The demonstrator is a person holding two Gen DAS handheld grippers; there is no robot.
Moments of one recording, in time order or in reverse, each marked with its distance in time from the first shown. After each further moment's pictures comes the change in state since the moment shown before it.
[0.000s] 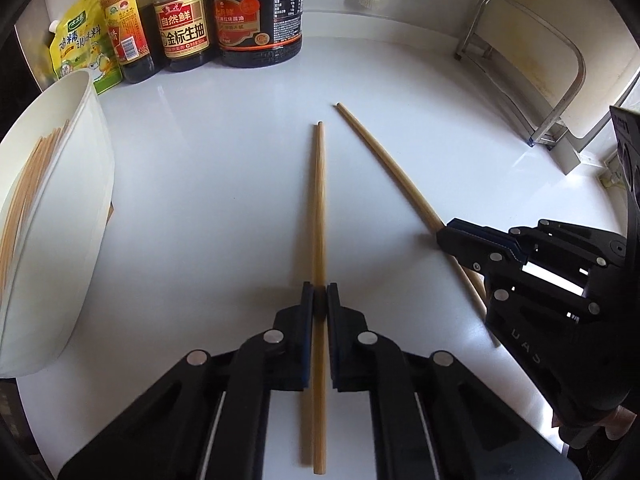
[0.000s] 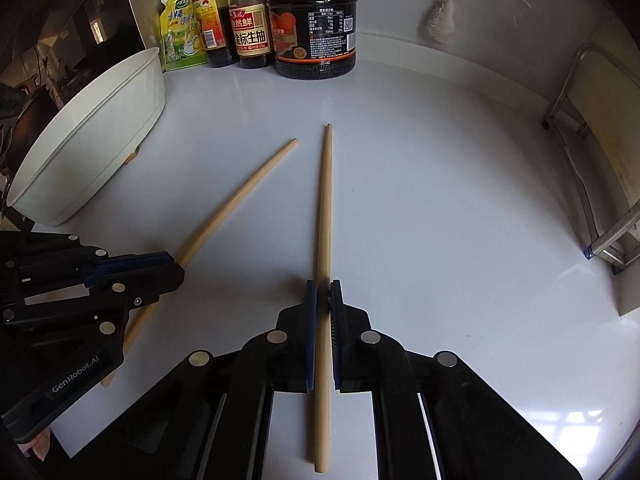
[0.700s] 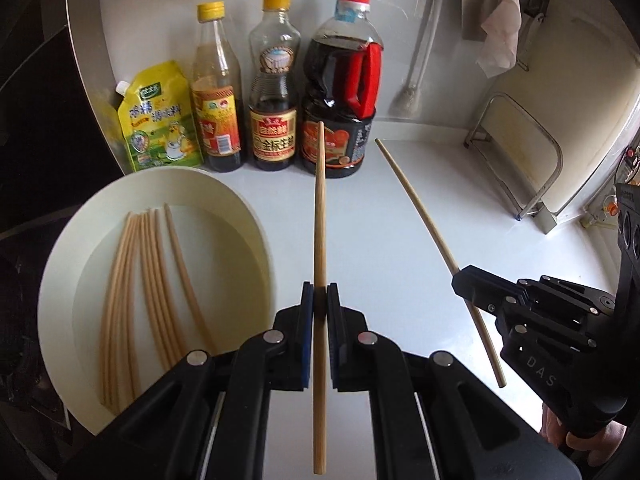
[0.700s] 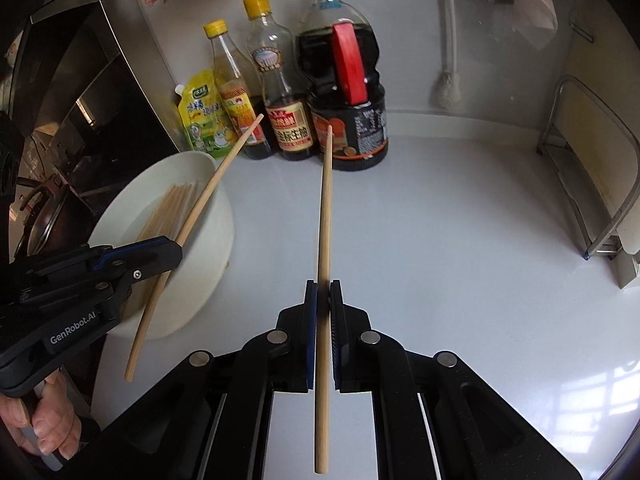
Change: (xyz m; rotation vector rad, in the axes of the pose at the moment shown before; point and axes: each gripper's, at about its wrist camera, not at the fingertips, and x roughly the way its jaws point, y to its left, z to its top) left arm -0.118 0.104 0.049 0.021 -0.177 0.002; right arm -0.079 0.086 0.062 0.185 -0.157 0.067
